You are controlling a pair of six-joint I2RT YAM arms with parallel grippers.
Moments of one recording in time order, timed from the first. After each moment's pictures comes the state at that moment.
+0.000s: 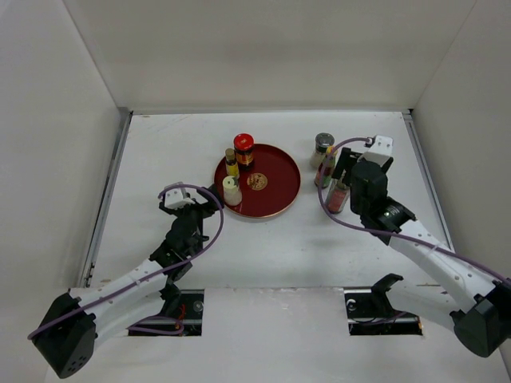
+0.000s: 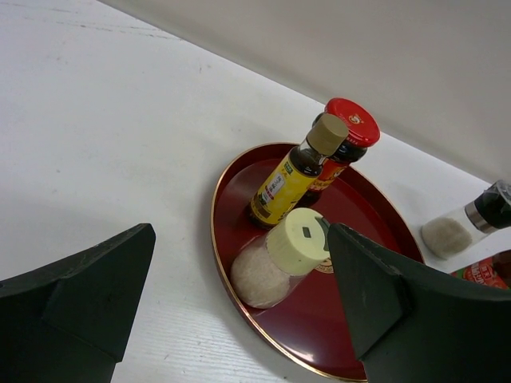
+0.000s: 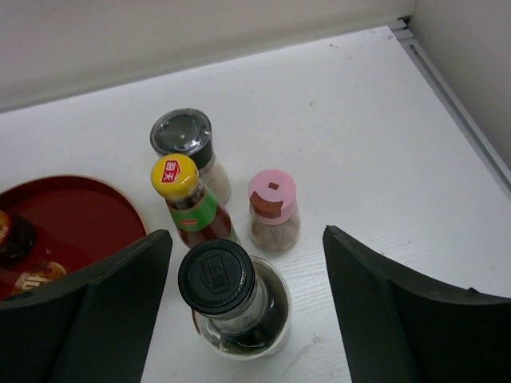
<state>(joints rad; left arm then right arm) -0.71 0.78 0.21 0.58 -0.80 -0.45 0.56 0.99 0.80 -0.04 0.77 0.26</state>
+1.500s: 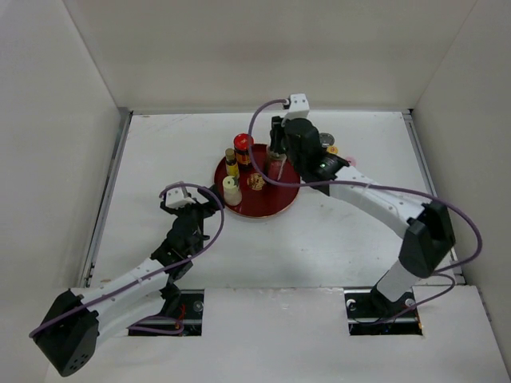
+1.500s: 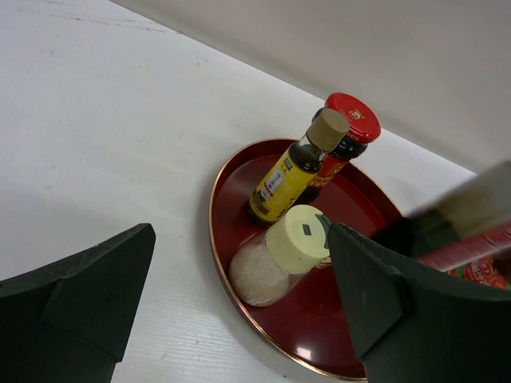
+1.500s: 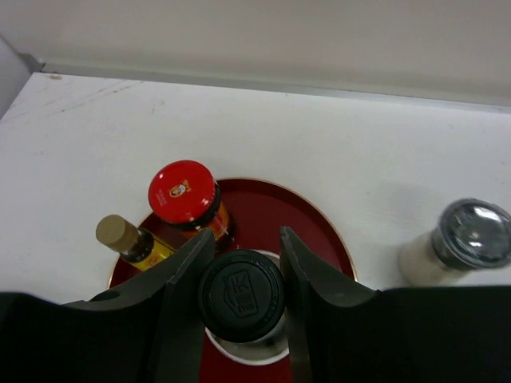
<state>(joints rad) -0.69 0.80 0.21 0.59 -0.78 -0.46 0.74 1.58 1.36 0.01 0.49 0.22</state>
